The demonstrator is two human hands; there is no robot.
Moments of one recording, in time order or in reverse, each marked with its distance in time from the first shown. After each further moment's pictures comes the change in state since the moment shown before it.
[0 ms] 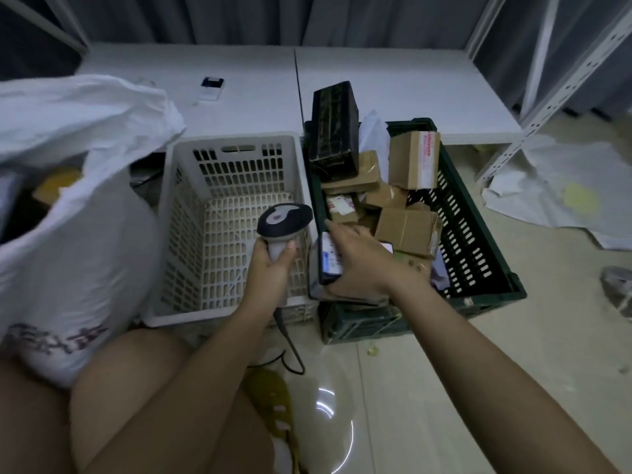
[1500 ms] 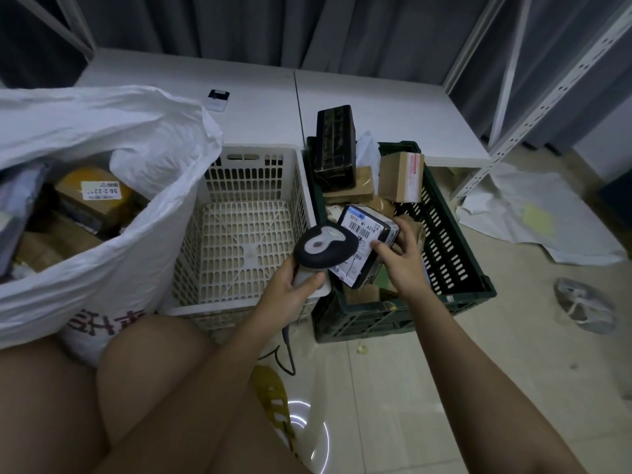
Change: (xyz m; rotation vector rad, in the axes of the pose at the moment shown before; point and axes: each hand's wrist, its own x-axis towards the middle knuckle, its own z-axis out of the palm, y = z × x) left_hand -0.053 0.008 -0.038 -0.033 -0.409 0.097; right_hand -0.032 0.007 0.025 1.167 0.711 0.288
